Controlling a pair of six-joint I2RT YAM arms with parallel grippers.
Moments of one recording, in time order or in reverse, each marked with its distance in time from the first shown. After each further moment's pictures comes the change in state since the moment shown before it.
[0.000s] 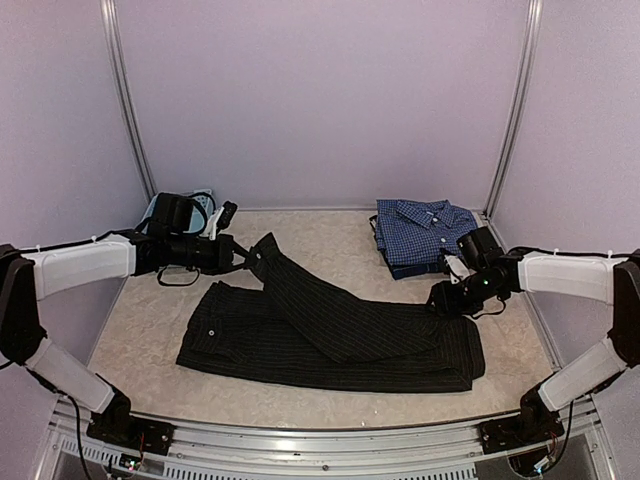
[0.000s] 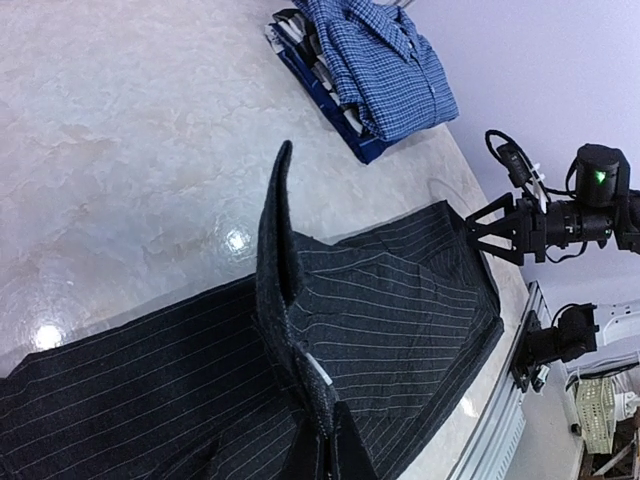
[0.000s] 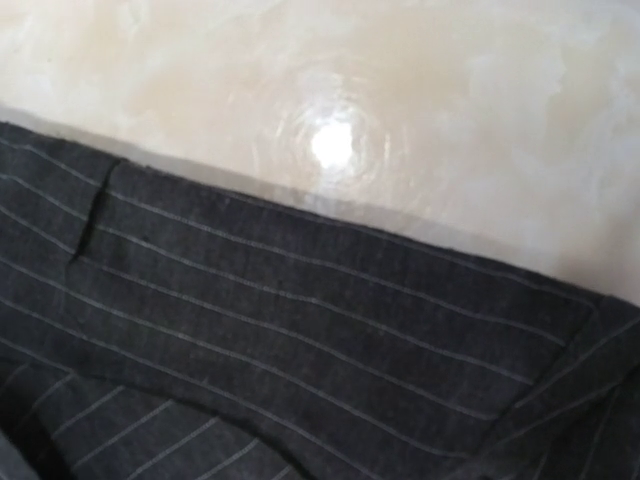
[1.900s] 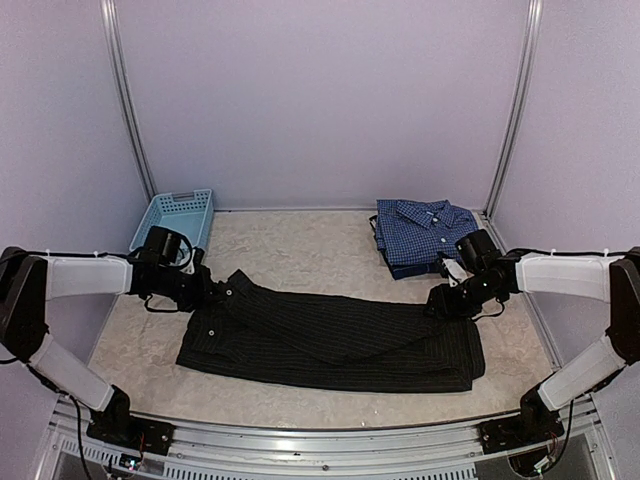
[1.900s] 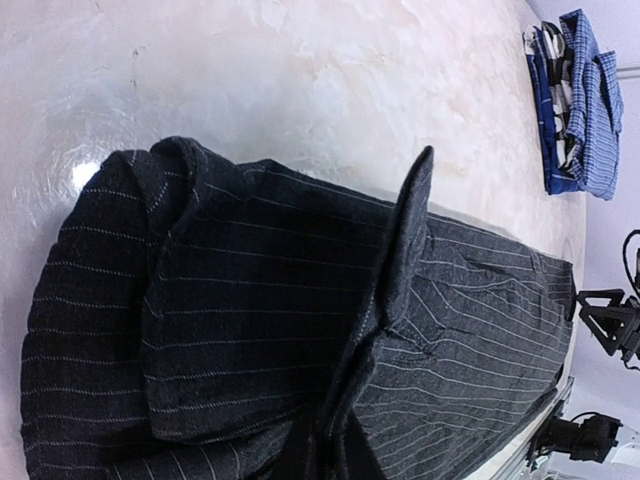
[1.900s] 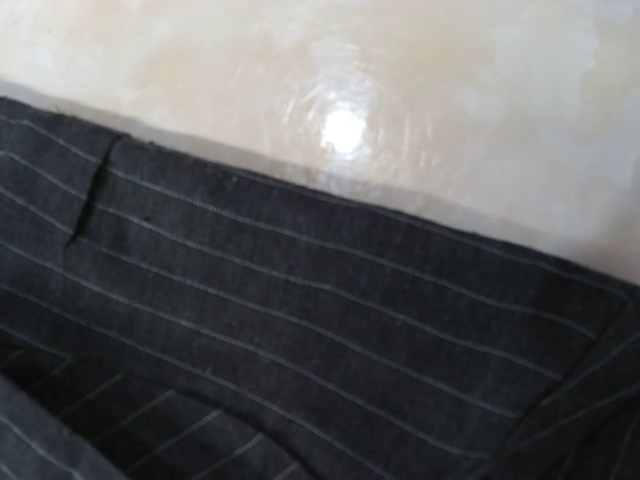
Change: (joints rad) left arm 0.136 0.005 -0.209 -0.063 -0.167 -0.241; right arm 0.000 0.021 -0.009 0.008 -0.029 -0.008
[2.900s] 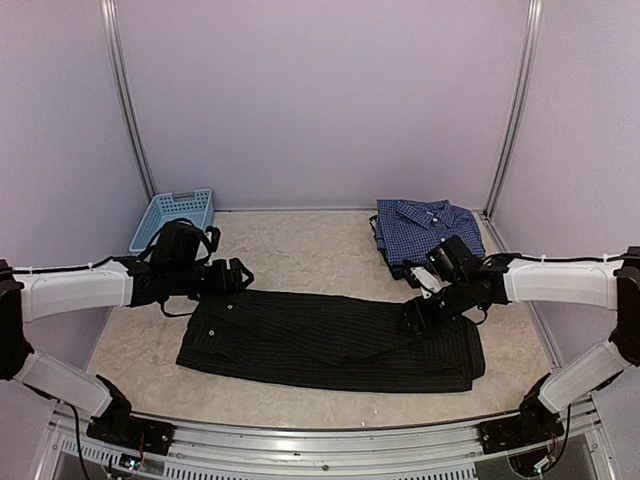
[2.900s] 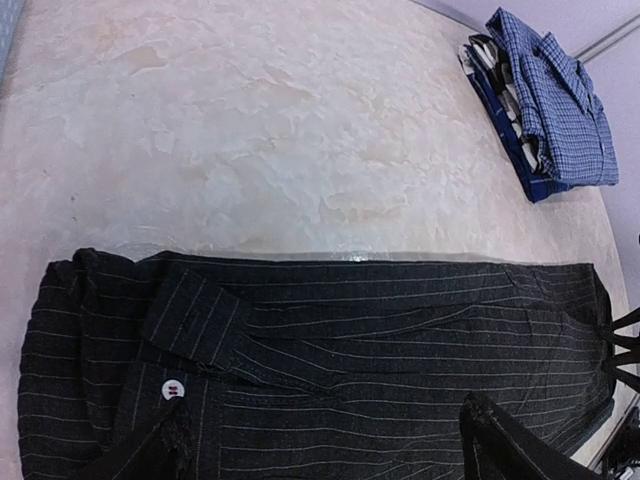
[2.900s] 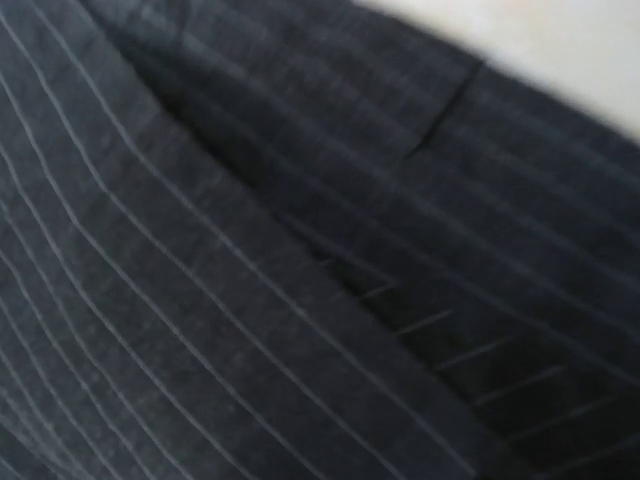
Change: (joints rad) left arm -0.267 -0.124 0.016 0.071 -0.384 0.060; right arm 0.250 -0.020 0.032 -0.012 0.000 0.020
